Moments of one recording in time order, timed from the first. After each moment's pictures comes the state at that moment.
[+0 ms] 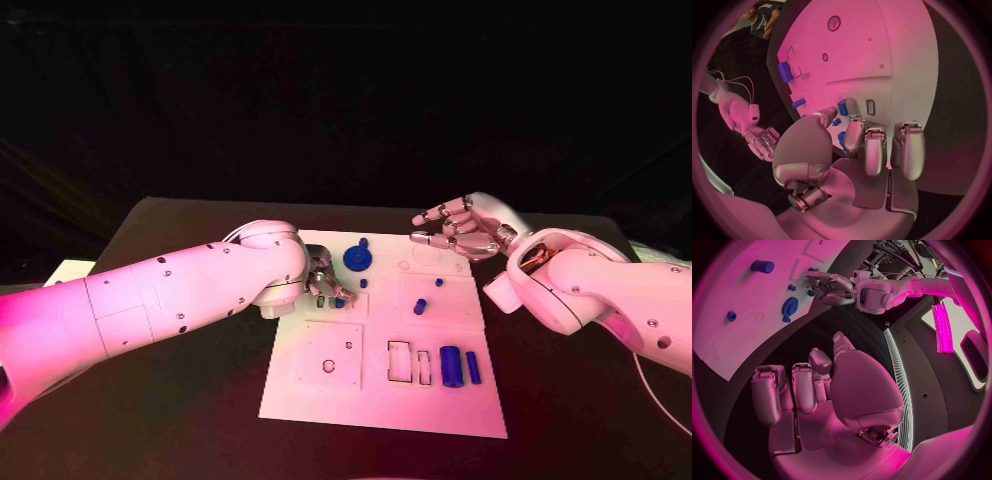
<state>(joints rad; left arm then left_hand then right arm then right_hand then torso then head) 1.23 -0.58 -0.01 1.40 -1.11 0.17 -0.70 0.96 -0.16 0.37 0.29 0.18 1.02 0.01 0.59 0.70 1.43 -0.05 1.27 1.25 1.47 -0.09 1.57 1.31 0.02 1.47 0.02 1.55 1.31 1.18 -0.94 0.03 1.66 -0.86 -0.41 0.02 1.36 -0.05 -0.03 0.26 0.22 0.92 0.15 0.07 0.15 1.32 0.07 1.02 1.19 1.47 -0.01 1.41 1.31 0.03 1.46 0.10 1.49 1.31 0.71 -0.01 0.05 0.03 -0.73</state>
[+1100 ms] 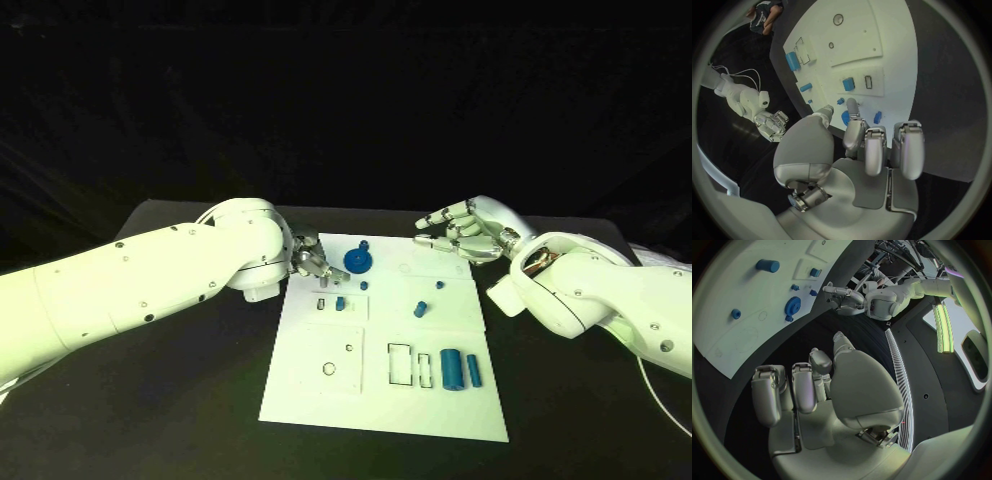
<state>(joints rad) 1.28 -0.67 0.04 1.48 -1.12 0.16 -0.70 0.97 -0.12 0.20 0.29 0.18 1.01 0.02 0.59 0.71 1.43 -0.05 1.25 1.23 1.47 -0.09 1.57 1.31 0.02 1.47 0.02 1.54 1.31 1.18 -0.94 0.03 1.65 -0.86 -0.41 0.02 1.36 -0.05 -0.03 0.27 0.22 0.92 0.15 0.07 0.15 1.32 0.07 1.02 1.19 1.47 -0.01 1.41 1.31 0.03 1.46 0.10 1.49 1.31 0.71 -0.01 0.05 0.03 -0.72</state>
